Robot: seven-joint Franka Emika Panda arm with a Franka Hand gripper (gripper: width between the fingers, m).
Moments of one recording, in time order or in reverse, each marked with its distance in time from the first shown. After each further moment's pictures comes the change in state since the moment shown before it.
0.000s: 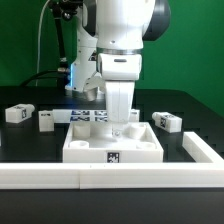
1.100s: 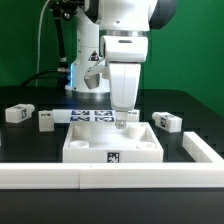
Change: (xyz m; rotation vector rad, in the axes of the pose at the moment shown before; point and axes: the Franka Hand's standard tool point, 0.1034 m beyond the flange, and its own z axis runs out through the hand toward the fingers) arm 0.004 0.039 -0.032 -0.054 -0.006 0.001
